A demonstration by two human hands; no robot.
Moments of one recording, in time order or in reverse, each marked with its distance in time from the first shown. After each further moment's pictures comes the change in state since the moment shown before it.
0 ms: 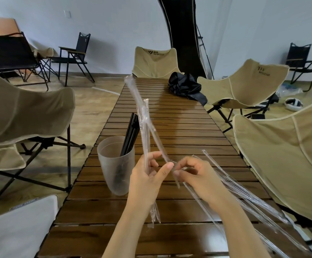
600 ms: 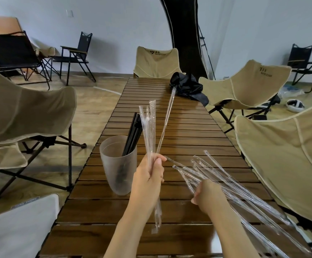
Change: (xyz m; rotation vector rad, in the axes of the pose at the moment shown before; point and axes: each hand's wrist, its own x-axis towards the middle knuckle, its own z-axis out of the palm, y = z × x) left_hand -0.001 -0.002 0.001 0.039 -0.030 0.086; right_hand 0.005 0.045 0.013 -0.754 -0.035 0.594
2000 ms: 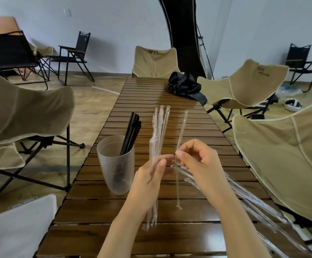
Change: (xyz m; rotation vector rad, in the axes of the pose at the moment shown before) left_hand 0.000 0.000 -0.003 -0.051 -0.238 -0.032; right_hand -0.040 -0.032 -0.056 0.905 0.297 -0.699
